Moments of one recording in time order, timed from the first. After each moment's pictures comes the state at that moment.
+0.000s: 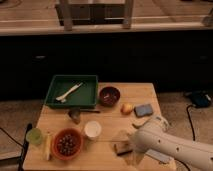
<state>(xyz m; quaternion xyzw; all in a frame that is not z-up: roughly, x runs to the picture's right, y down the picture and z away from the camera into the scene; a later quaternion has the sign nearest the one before) 0.140 0.307 0.725 -0.29 -0.10 -0.02 0.95</state>
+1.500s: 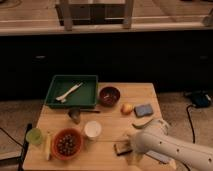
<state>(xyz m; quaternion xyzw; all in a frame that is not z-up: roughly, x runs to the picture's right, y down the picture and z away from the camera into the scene) 0.141 0.321 0.747 -0.29 -0.11 0.02 0.95</state>
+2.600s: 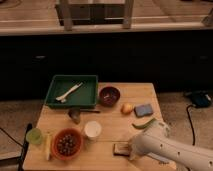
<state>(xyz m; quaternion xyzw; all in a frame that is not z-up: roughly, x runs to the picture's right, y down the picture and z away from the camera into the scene) 0.143 0.313 0.738 -0.28 -0.11 0.04 0.95</state>
